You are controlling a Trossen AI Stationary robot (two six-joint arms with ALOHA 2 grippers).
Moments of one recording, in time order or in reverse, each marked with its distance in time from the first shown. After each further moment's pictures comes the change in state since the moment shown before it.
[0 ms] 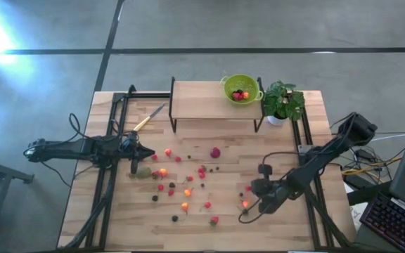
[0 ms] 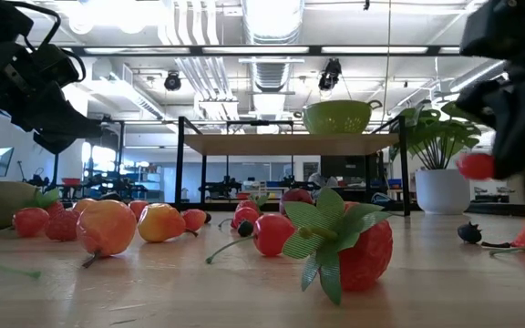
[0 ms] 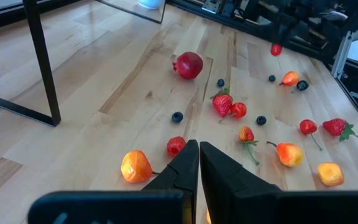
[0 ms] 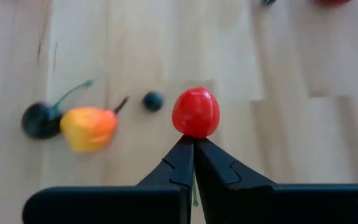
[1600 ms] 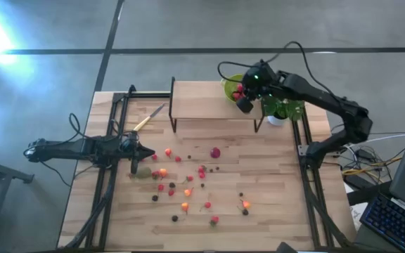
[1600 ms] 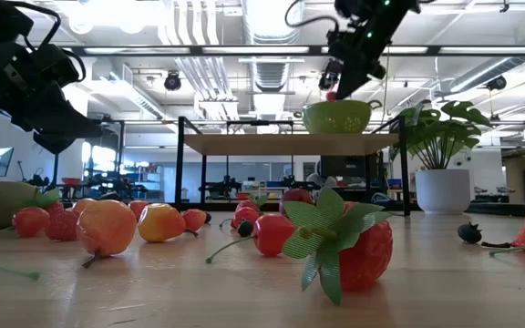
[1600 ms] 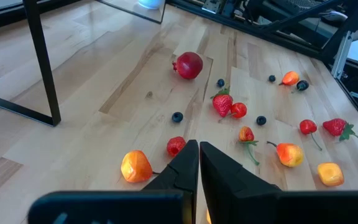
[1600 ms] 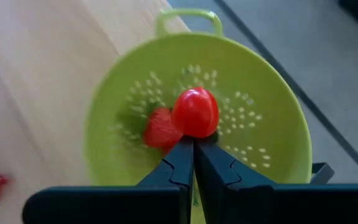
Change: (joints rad) left arm 0.000 0.000 0.000 0.000 0.000 0.000; right arm -1.222 0.055 0.698 -0.358 -0.262 -0.671
